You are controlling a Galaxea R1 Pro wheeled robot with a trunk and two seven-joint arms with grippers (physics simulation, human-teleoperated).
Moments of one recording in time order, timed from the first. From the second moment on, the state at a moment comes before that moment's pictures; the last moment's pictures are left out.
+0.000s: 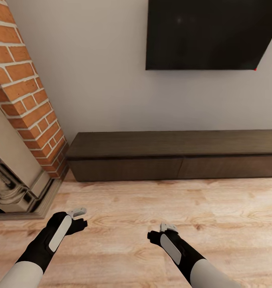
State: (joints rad) left arm -0.54 0.13 -0.07 -0.96 0.55 0.86 0.39; right arm -0.62 0.09 0.49 -0.52 -0.80 0.37 -0.35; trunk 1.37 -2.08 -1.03
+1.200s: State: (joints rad) left arm -0.53 0.13 -0.02 -0.94 0.50 0.96 0.29; right arm -0.71 0.13 0.52 -0.63 -0.75 0.27 -0.39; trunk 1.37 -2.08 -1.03
